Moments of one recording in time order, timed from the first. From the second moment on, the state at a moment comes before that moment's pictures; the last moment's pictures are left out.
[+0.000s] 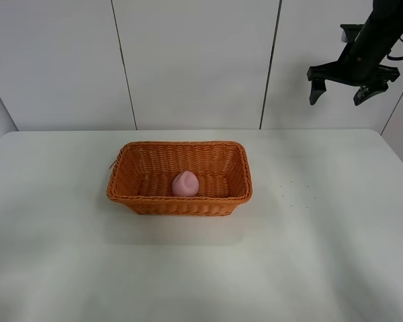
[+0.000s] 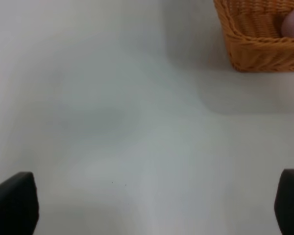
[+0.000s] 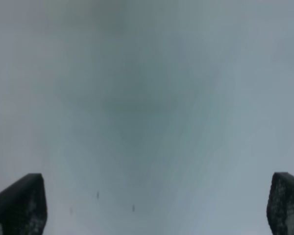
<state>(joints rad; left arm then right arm) -0.02 -0.01 -0.49 0.02 1.05 0.02 0.02 2.10 -2.06 -0.01 1.21 0.03</state>
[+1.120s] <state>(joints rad) -0.02 -0.01 -0.49 0.02 1.05 0.02 0.02 0.39 -0.54 -0.01 1.06 0.02</state>
